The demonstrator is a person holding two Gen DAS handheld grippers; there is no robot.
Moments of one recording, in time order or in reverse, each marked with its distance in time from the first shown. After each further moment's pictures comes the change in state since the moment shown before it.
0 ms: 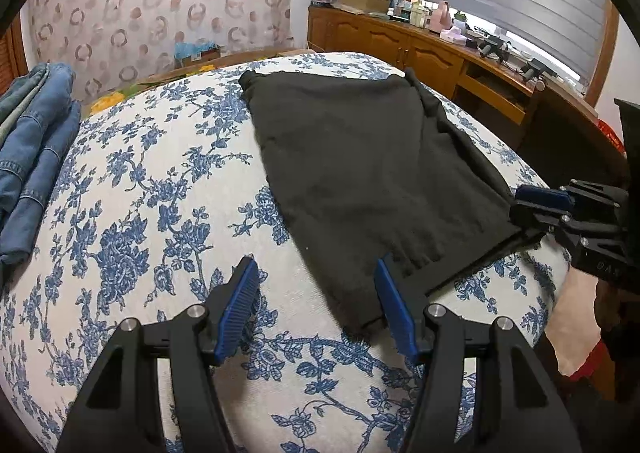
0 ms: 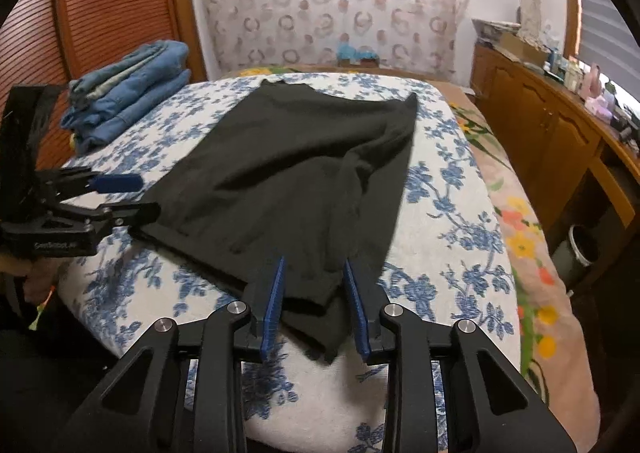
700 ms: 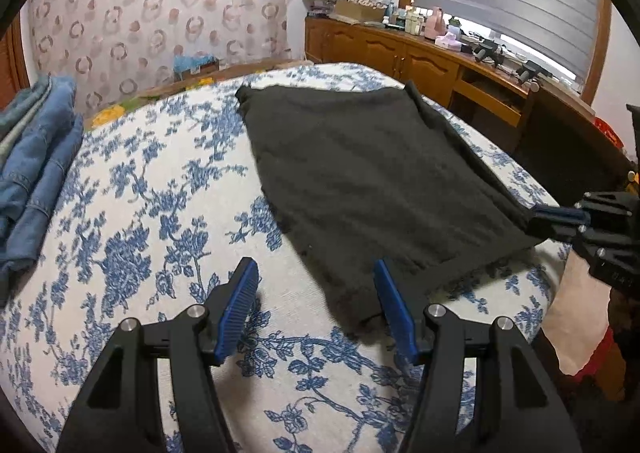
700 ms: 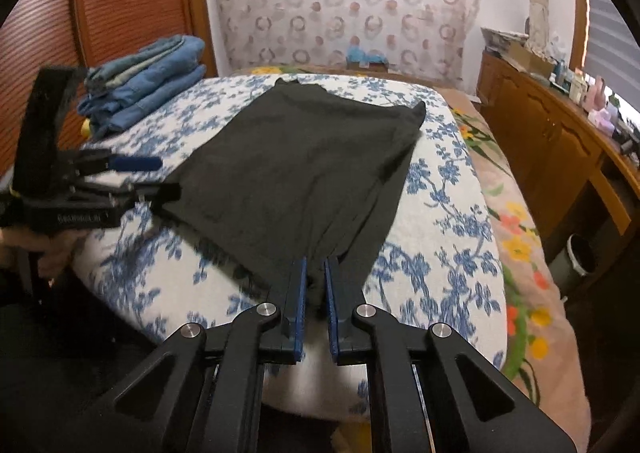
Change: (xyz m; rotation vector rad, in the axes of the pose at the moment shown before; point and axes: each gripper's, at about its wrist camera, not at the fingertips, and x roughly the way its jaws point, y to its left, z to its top) left arm -0.012 -0.009 -0.002 0.033 -0.050 0.009; right arm -0.026 0.010 -0.016 -0.058 -0.004 0.018
